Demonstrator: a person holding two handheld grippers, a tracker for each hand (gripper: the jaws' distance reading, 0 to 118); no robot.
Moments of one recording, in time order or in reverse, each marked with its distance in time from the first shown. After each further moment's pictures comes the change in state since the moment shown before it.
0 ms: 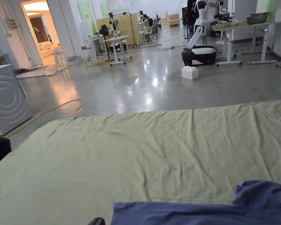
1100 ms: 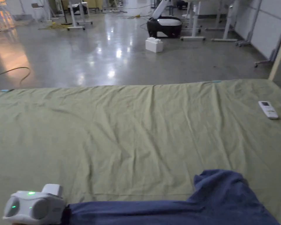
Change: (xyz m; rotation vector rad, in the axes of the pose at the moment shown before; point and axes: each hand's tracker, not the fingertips) left arm -0.064 -0.131 -0.412 -0.859 0.064 -0.030; right arm 0.082 -0.035 -0.125 -0.387 -0.034 -0.099
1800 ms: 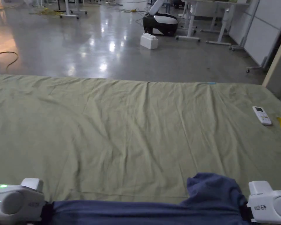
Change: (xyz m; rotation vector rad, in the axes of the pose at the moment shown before) left arm -0.024 0.010 -0.002 -0.012 -0.070 0.052; right arm 0.113 0.036 -0.281 -0.503 -0.219 0.125
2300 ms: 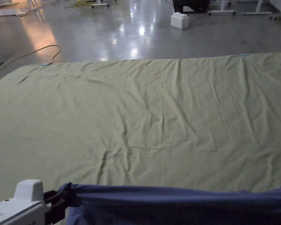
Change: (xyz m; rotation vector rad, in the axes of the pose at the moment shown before) left arm -0.043 -0.214 0.195 0.388 -0.107 0.040; right arm 0.032 -0.187 0.199 0.346 0.099 -0.155
